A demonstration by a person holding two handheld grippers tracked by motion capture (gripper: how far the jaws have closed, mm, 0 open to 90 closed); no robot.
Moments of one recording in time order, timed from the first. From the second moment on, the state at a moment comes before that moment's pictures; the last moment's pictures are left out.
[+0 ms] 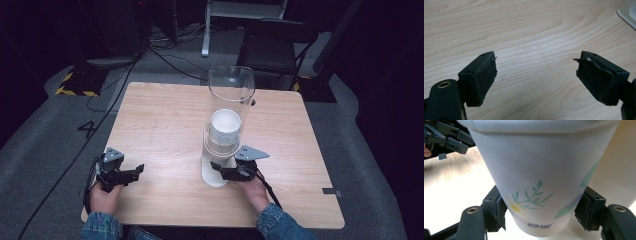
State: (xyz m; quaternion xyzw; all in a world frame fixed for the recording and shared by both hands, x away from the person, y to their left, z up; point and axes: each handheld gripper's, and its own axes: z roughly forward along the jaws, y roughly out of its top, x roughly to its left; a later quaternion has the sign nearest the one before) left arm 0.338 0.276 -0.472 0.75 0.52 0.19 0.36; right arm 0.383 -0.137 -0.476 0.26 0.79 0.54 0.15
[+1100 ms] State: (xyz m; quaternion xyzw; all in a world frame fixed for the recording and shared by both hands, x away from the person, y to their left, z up) left arm 0.350 0.265 -0.472 0.76 0.51 0.18 0.37; right arm 0.378 -0.142 -0.501 0.29 0.83 0.47 0.13
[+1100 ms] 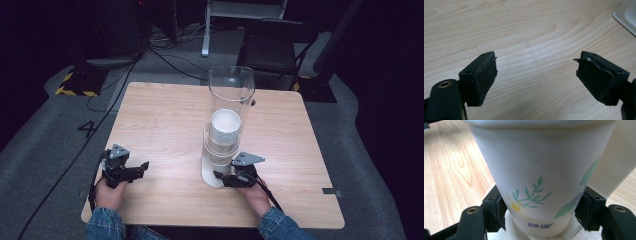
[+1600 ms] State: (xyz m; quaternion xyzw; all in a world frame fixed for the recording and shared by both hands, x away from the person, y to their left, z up) left arm 0.364 0.254 -0.473 0.76 0.50 0.18 0.36; right arm 0.373 -0.157 -0.500 0.30 0.83 0.45 0.15
